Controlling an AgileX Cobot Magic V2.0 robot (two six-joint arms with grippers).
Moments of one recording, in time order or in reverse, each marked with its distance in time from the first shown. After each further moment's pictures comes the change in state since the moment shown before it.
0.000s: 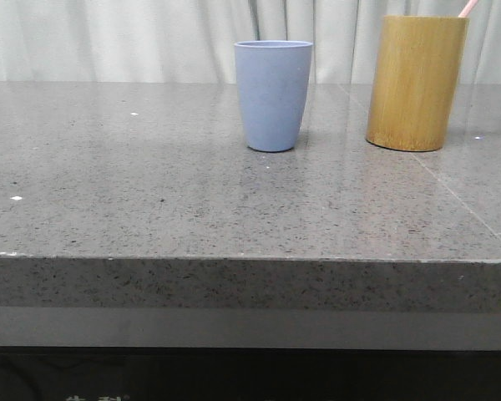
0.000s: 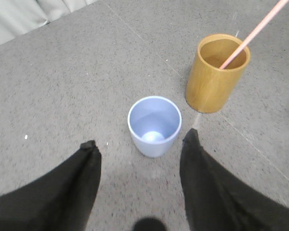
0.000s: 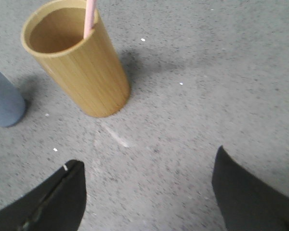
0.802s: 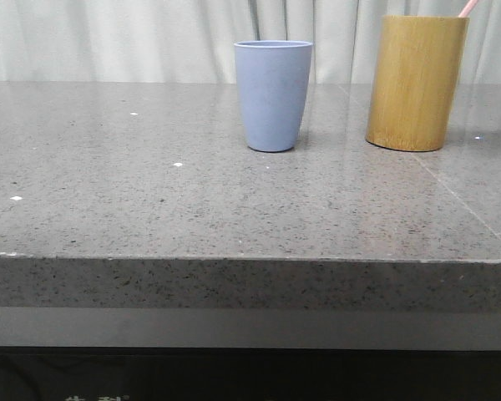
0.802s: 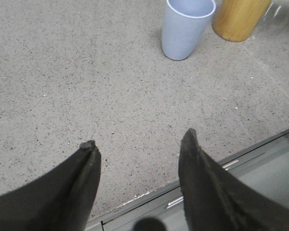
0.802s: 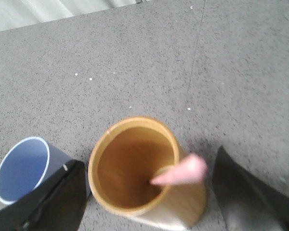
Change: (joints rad) left arm 0.192 -0.768 0.951 -0.117 -0.209 -0.014; right arm 0.037 0.492 -0.418 0.390 0.011 -0.295
